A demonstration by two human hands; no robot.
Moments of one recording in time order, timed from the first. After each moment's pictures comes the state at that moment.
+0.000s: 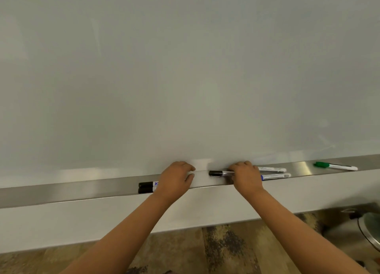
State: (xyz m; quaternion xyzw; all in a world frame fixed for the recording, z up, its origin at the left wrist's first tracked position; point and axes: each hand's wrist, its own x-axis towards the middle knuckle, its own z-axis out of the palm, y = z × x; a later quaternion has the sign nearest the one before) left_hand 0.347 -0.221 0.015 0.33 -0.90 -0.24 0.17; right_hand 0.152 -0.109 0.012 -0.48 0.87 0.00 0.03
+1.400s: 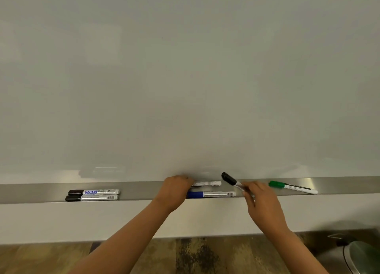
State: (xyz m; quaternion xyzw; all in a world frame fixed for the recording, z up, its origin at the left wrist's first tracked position) left_hand 0.161 -0.142 -0.005 0.30 -0.95 -0.07 -0.01; right_hand -0.024 0.031 0.021 -0.52 0.81 -0.25 0.00
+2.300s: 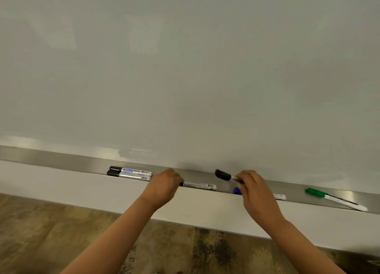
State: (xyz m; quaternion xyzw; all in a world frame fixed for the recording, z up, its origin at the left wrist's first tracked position) left_hand 0.268 -0.150 0.002 0.37 -0.92 -0.09 0.07; right_hand 0.026 -0.021 0.019 -0.62 0.73 -0.27 0.10
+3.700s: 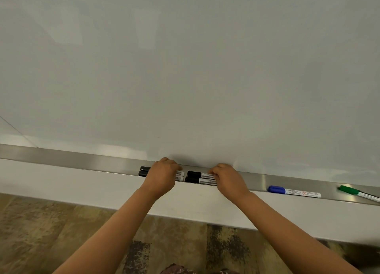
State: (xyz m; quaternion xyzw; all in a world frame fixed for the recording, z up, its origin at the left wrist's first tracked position) left_hand 0.357 -0.208 0.013 0.43 -0.89 -0.13 0.06; right_hand 0.153 -0.126 0.002 -0.65 0.72 -0.15 0.18
